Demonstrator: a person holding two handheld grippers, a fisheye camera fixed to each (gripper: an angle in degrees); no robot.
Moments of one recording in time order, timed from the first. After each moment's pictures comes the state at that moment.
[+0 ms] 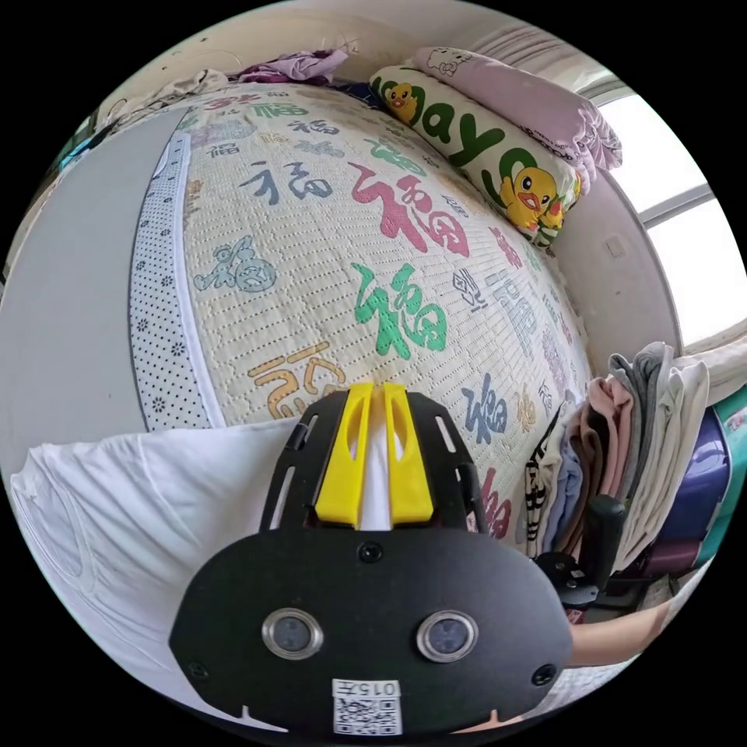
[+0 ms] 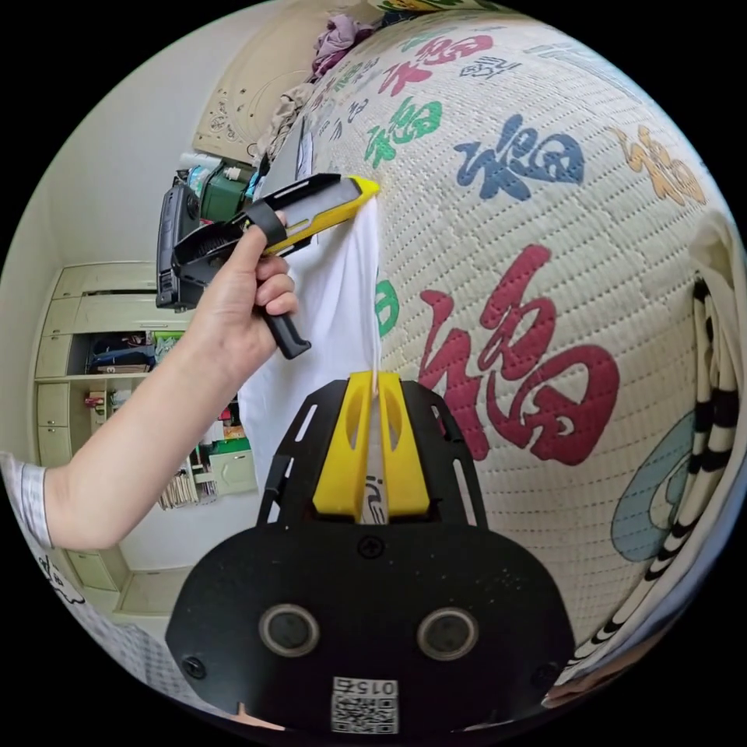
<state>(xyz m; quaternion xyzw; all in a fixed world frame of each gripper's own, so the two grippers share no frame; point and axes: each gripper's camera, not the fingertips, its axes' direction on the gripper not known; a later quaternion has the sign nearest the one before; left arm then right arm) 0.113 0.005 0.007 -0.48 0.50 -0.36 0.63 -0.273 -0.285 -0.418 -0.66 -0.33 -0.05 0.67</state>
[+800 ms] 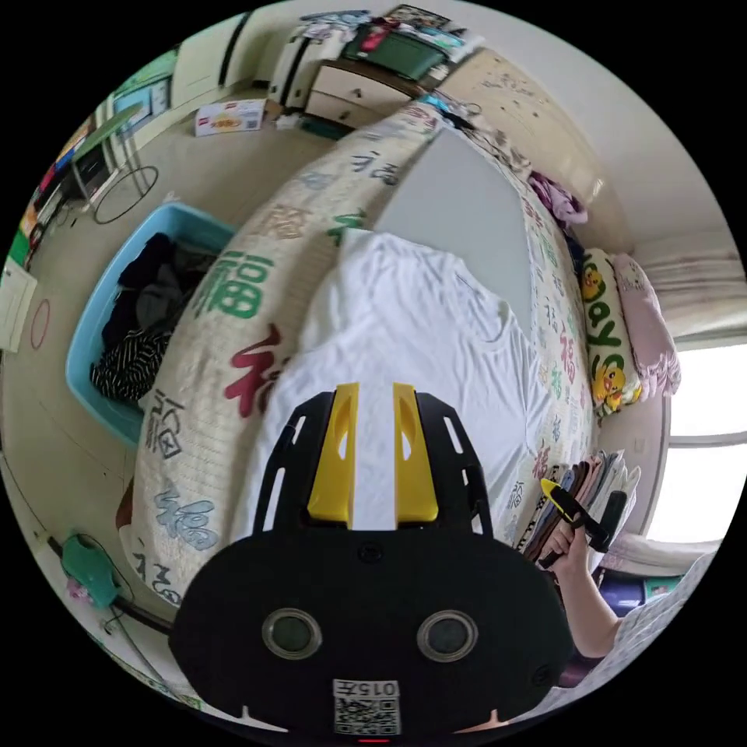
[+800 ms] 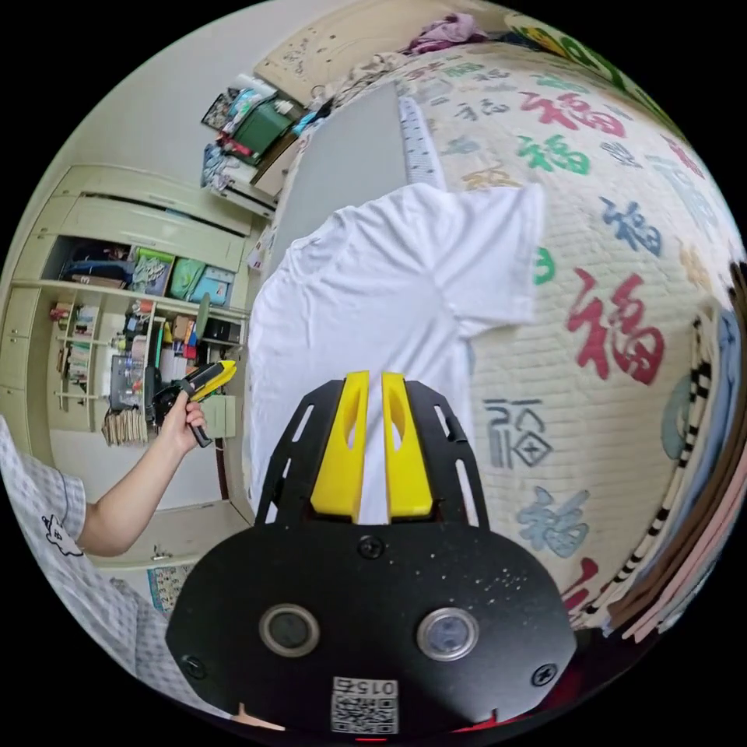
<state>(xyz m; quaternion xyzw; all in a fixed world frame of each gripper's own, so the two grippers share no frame) -0.311 0.317 -0.296 -0.57 0.21 -0.59 0.53 -0.363 -0.635 -0.572 -0.64 -0.34 -0.20 0.66</state>
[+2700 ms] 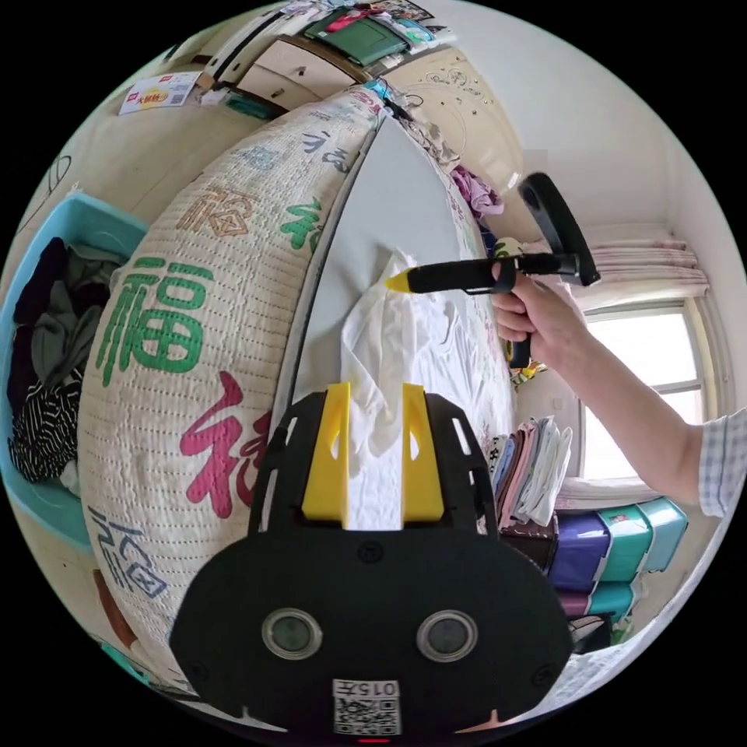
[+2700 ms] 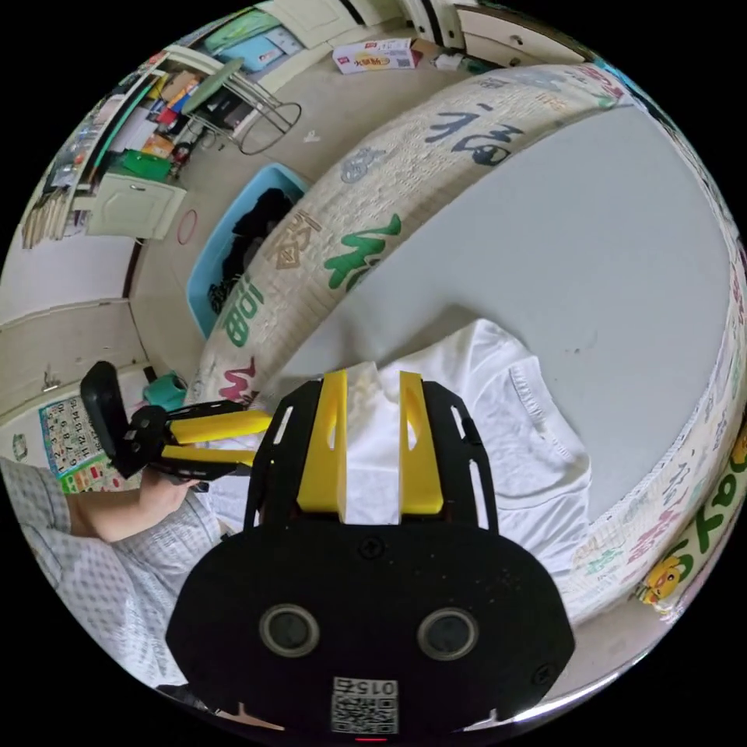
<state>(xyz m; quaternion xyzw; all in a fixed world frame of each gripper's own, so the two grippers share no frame) -0.436 0.431 -0.323 -0.45 0.38 -0.63 0.51 -0.918 -1.144 -0.672 -0.63 -0.29 -0.61 0.38</state>
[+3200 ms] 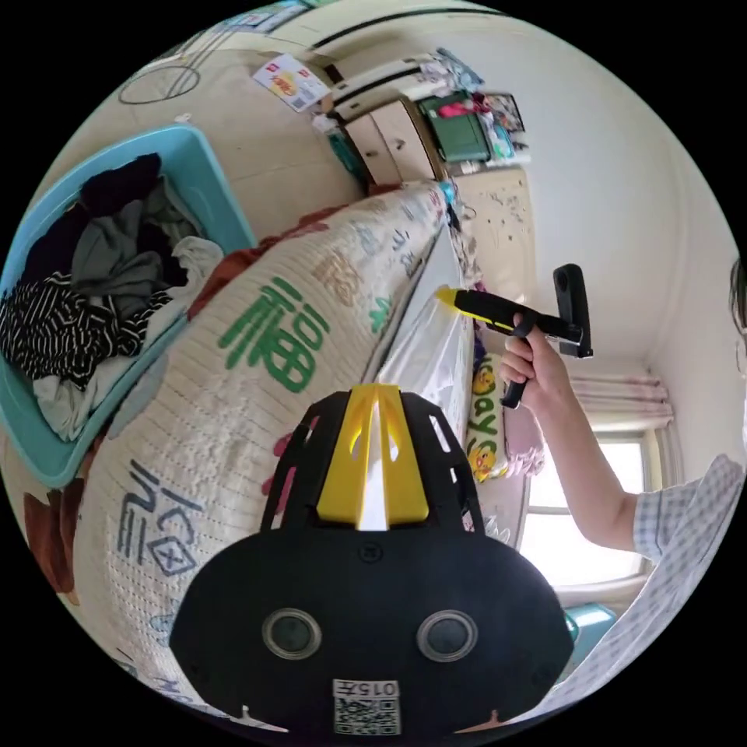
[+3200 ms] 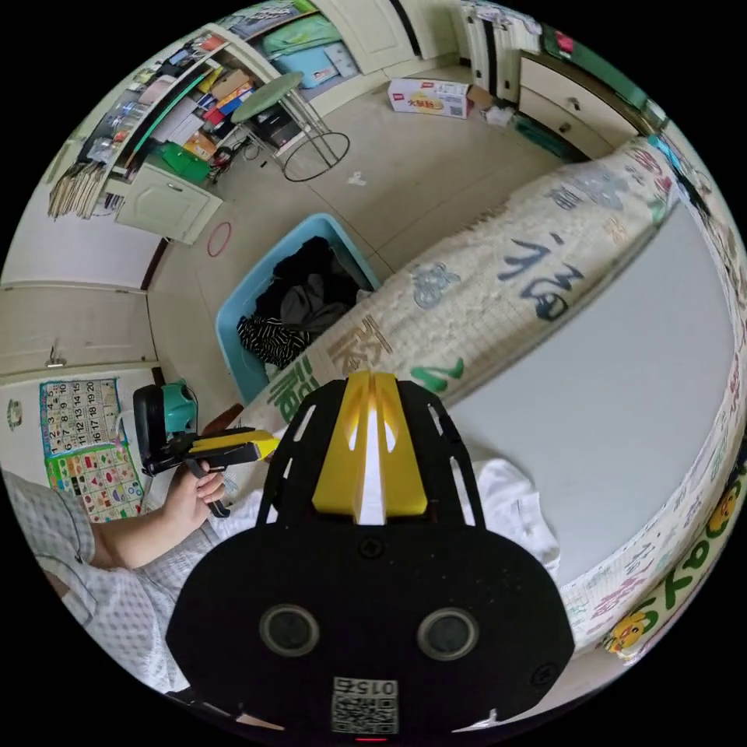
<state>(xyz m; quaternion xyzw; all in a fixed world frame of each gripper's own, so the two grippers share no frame) -0.509 0.527 -0.403 -0.37 0.22 -0.80 0.42 -1.036 -1.170 -0.757 -0.58 -0.37 -0.62 0.37</state>
